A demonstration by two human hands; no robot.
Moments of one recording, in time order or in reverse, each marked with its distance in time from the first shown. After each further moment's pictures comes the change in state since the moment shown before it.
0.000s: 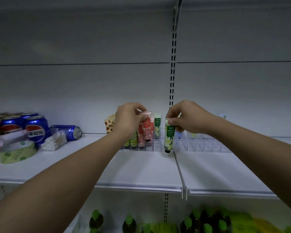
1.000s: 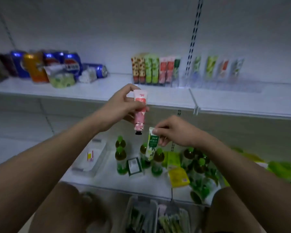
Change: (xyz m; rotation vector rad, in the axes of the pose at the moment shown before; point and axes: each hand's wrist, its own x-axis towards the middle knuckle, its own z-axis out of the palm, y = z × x) left_hand -0.201 -0.024 -0.121 -0.559 -0.524 -0.293; right_hand -0.174 -0.073 0.151 0.510 -0.466 0.045
